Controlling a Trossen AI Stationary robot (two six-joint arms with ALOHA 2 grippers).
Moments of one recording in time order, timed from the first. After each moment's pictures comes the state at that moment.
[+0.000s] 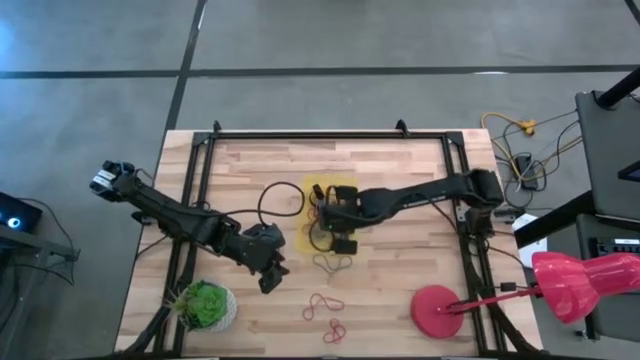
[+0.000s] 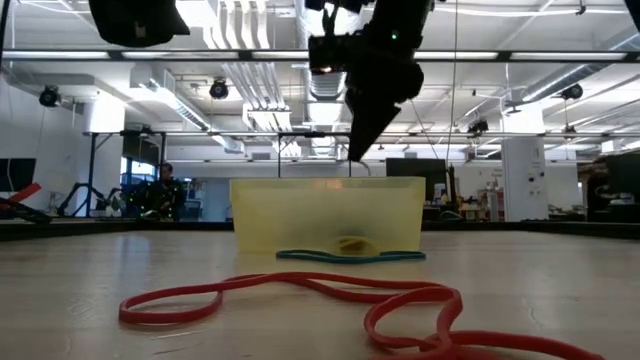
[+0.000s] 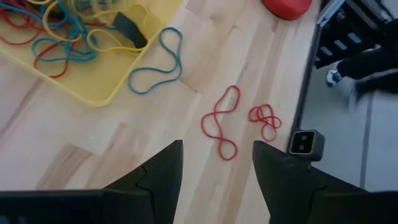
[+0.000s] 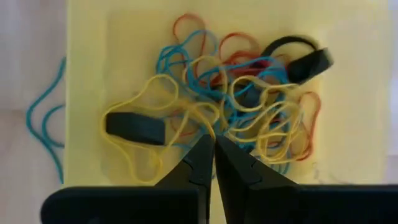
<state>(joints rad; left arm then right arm) -0.45 1.33 1.14 -0.64 -0.16 -0.94 0.08 1.91 1.54 -0.86 0.25 0.09</state>
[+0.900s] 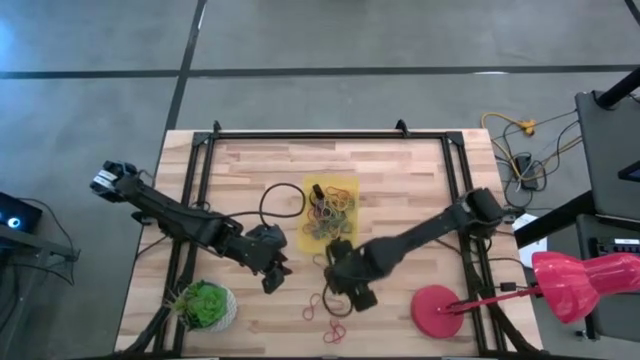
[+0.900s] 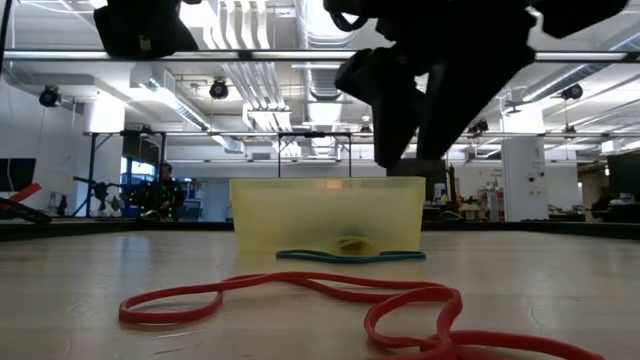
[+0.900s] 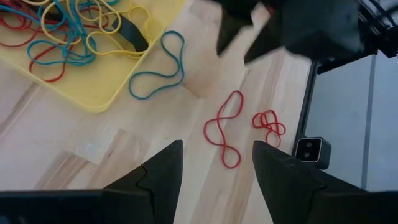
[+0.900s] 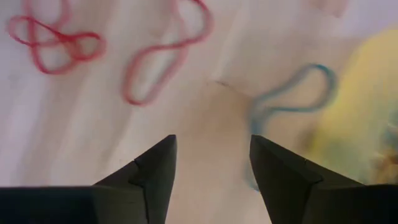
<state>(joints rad) -0.45 1.33 1.09 -0.56 -0.17 -0.94 0.38 1.99 1.54 -0.79 0.03 0.01</state>
